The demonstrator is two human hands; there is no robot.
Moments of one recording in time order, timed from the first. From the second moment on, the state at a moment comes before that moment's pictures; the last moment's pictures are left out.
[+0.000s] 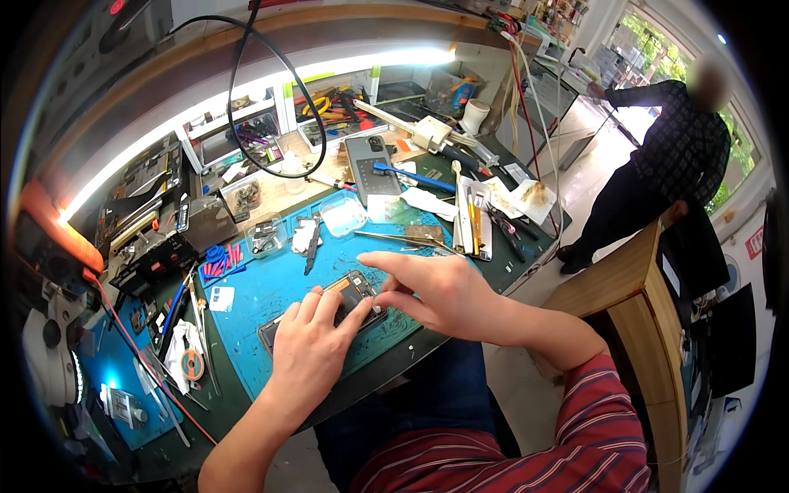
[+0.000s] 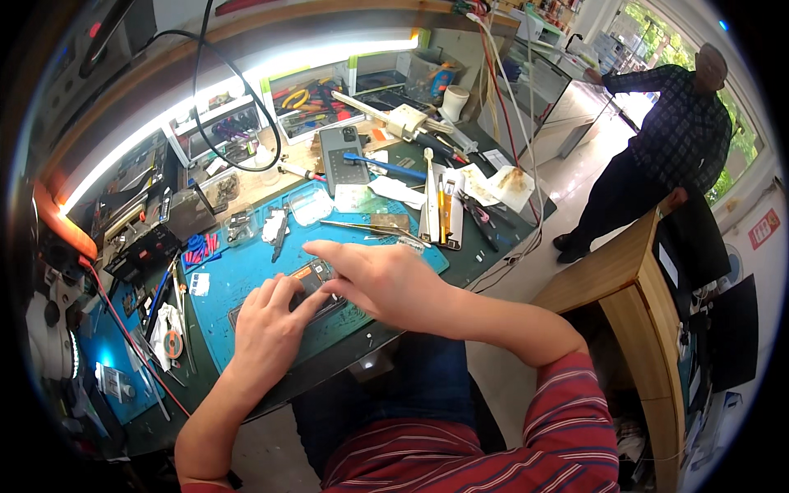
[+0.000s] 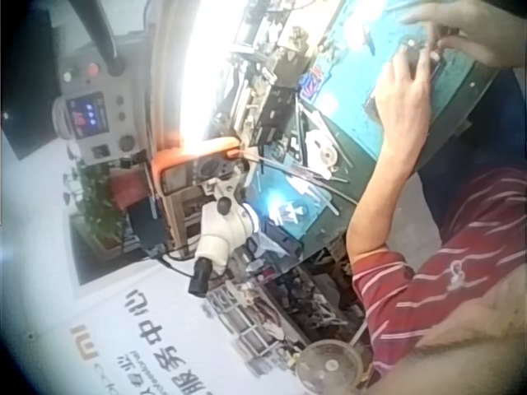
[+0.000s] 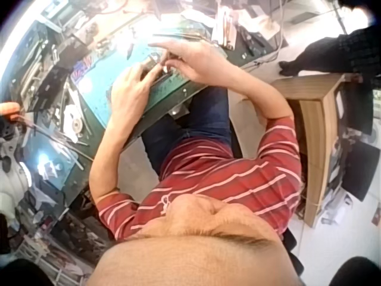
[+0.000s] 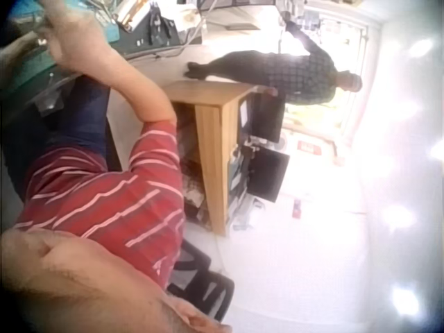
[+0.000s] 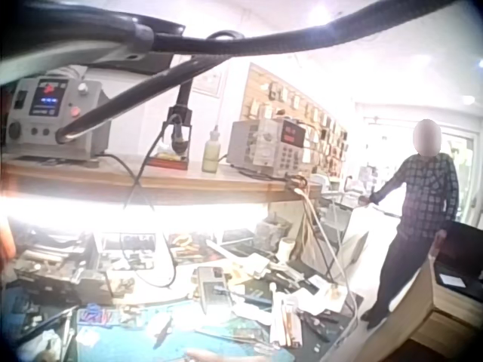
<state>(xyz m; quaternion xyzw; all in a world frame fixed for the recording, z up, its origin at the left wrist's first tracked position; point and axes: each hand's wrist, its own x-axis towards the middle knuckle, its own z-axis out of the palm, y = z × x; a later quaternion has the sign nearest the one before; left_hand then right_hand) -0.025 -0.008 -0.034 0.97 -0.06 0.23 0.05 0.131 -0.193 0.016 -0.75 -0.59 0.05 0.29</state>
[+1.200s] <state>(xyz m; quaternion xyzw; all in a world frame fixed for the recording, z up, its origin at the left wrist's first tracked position) -0.021 -0.012 -0.035 0.97 -0.08 0.20 0.13 0.235 -0.122 -0.022 -0.75 -0.46 -0.08 0.46</state>
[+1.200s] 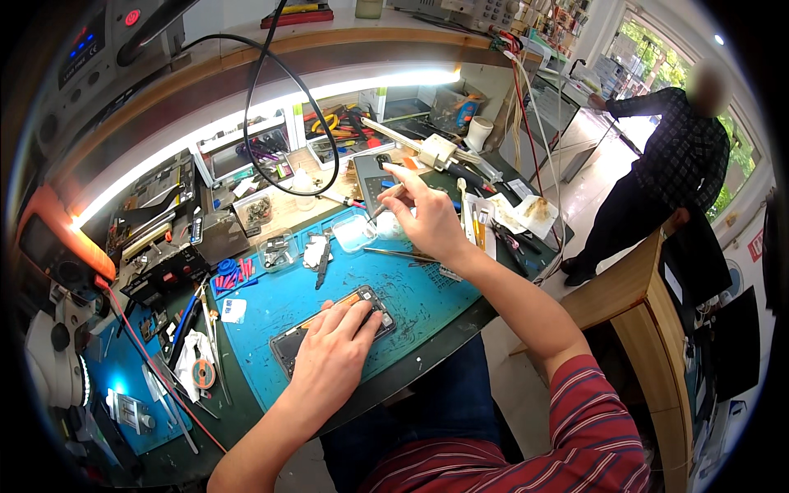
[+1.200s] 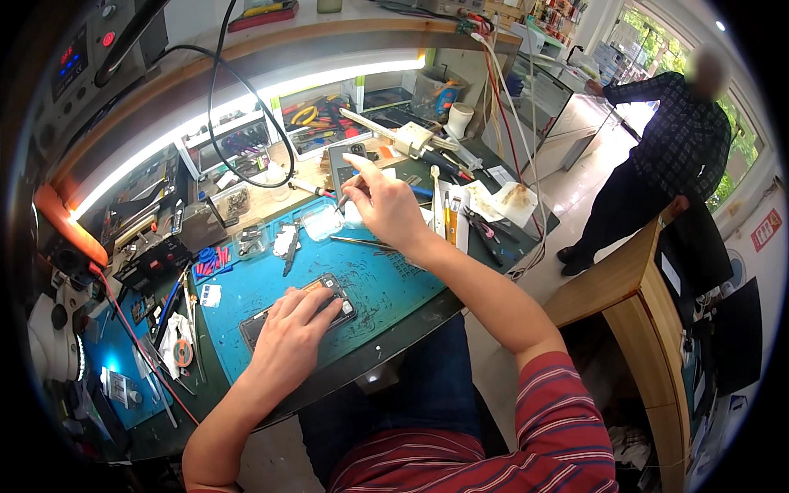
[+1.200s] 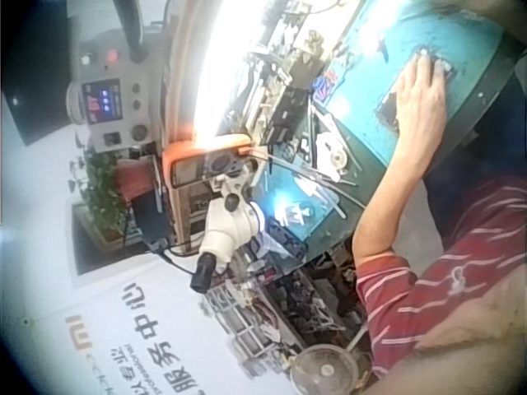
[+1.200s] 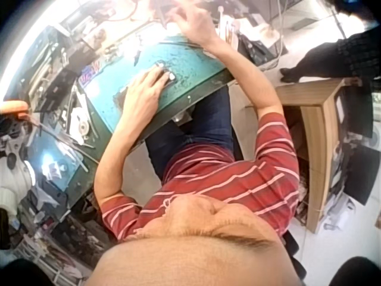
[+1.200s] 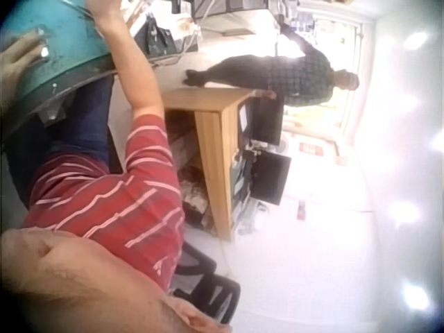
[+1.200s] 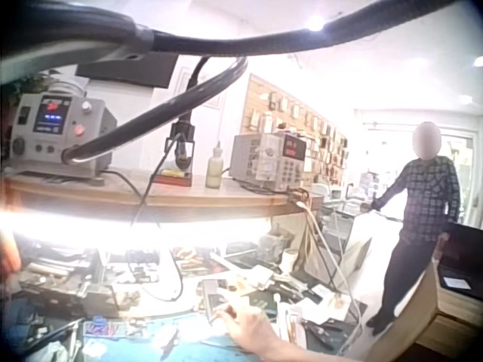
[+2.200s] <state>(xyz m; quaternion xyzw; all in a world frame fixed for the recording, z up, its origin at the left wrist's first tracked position) -0.009 -0.002 -0.042 0.91 0.03 0.27 0.30 0.148 -0.173 0.006 -0.67 -0.56 -0.02 0.50</state>
